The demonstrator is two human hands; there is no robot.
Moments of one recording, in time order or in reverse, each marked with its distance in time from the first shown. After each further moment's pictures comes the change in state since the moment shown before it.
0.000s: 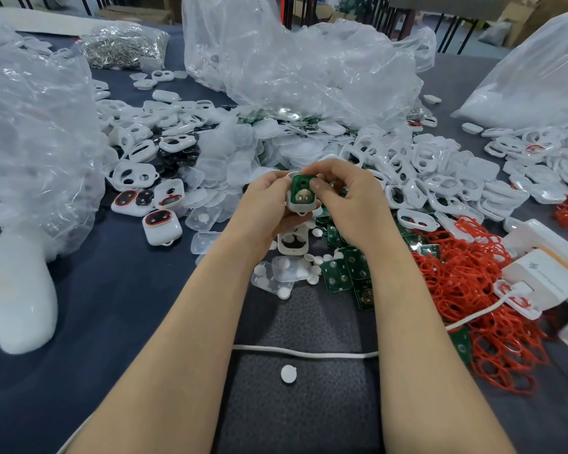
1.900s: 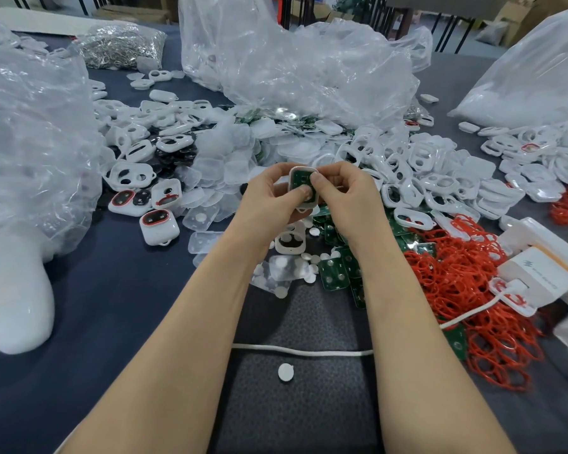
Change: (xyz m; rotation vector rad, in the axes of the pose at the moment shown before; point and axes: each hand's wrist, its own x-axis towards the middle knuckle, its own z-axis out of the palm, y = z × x) left_hand 0.003 -0.009 -0.004 0.142 -0.119 0.202; right_hand 0.005 0.008 0.007 0.158 0.135 0.165
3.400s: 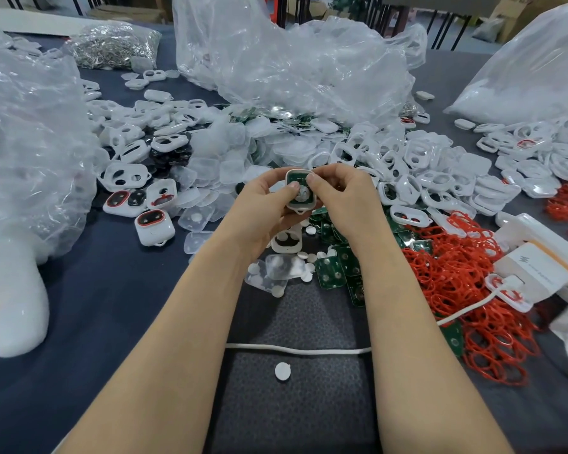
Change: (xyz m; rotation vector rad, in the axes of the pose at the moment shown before) left_hand -0.002 0.005 0.000 -0.164 -0.007 -0.165; right_hand 0.001 0.002 -0.004 -0.066 -0.017 0.005
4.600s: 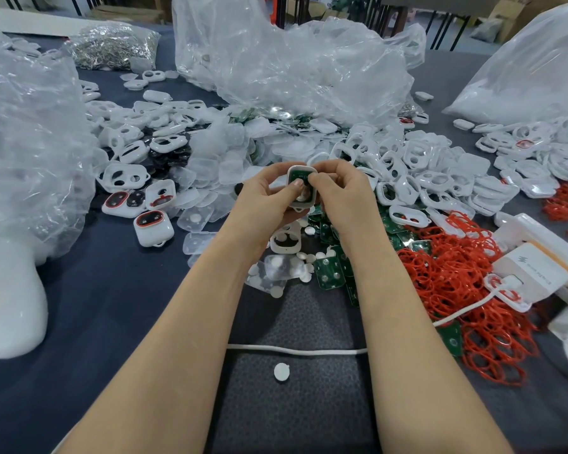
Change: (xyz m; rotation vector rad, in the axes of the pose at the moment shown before) left_hand 0.002 -0.003 0.001 0.076 -0.008 0.104; right_hand -0.002 -0.004 0.006 0.245 0.033 0.081
